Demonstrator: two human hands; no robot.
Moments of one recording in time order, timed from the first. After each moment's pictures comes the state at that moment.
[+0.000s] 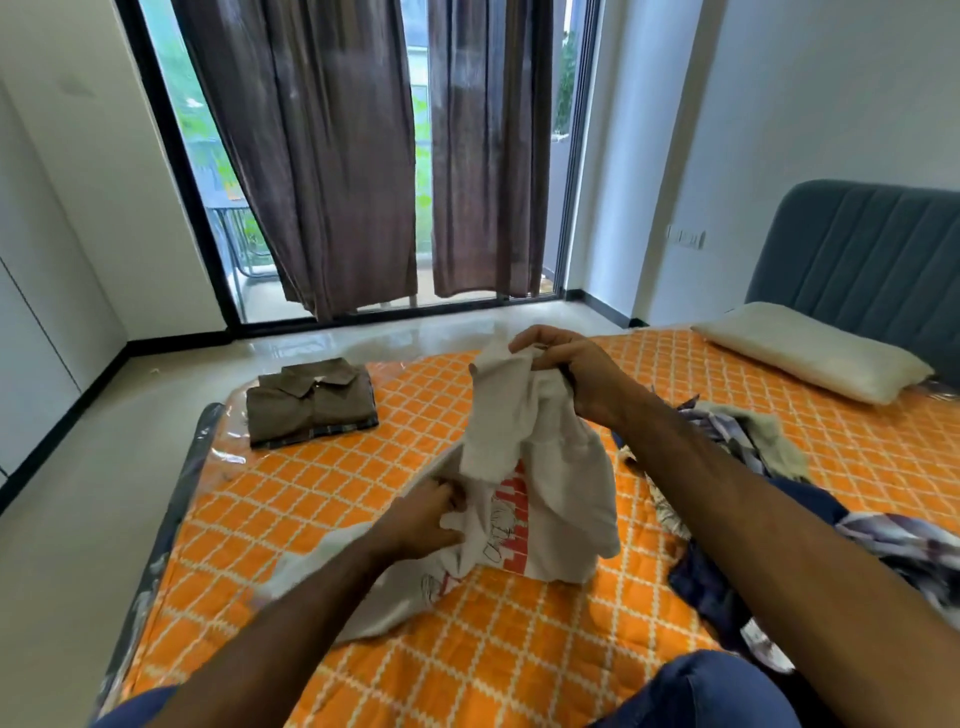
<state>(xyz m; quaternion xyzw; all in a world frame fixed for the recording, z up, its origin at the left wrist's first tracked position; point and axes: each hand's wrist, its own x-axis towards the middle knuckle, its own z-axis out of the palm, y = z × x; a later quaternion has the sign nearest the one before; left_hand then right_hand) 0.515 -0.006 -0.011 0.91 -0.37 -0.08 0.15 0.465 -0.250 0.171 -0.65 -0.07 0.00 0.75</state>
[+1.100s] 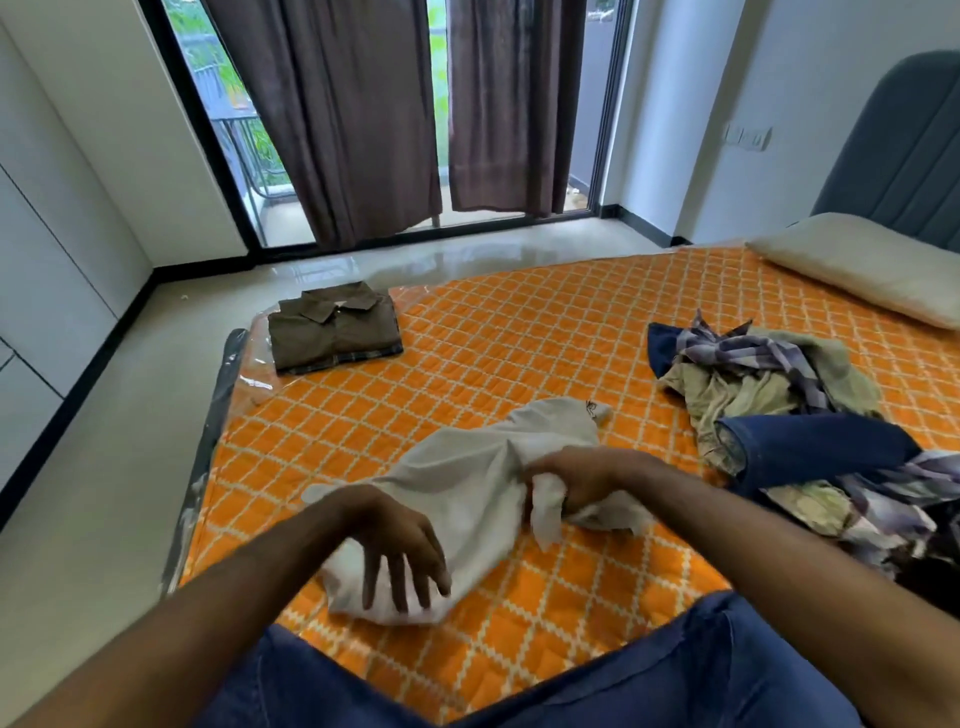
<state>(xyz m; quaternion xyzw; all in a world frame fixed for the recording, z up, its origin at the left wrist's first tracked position) 0.490 0.049 -0.018 0.72 -0.15 -0.66 0.09 0.454 -0.241 -0.022 -0.94 -0.16 0.28 0.09</state>
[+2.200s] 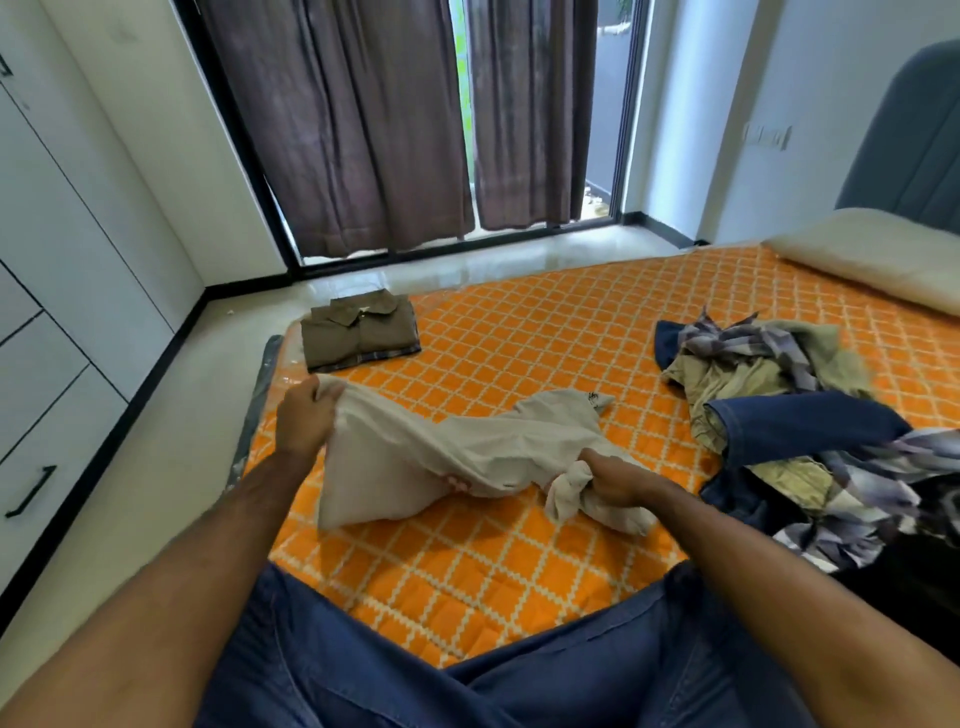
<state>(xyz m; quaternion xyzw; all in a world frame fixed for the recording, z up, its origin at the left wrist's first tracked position) 0.508 0.129 0.021 0.88 0.06 0.12 0.45 0.399 -0.282 -0.071 -0.96 -0.01 0.20 0.18</state>
